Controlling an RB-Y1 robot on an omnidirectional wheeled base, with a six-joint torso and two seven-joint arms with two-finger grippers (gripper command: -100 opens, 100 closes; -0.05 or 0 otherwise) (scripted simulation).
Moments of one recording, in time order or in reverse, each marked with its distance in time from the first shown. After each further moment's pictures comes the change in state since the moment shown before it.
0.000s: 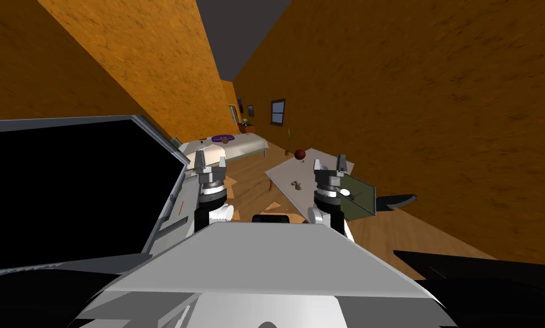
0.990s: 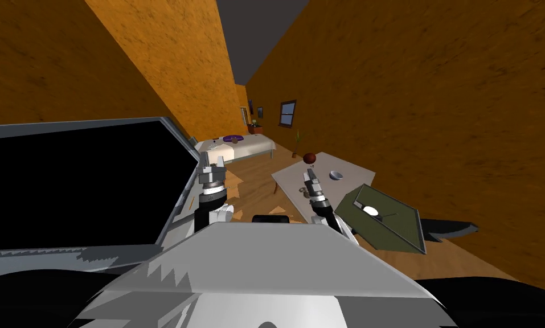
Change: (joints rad) left arm 0.000 0.000 0.000 0.000 0.000 0.000 0.000; right arm 0.020 -0.263 0.045 0.224 0.075 0.033 0.080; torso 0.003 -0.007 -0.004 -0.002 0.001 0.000
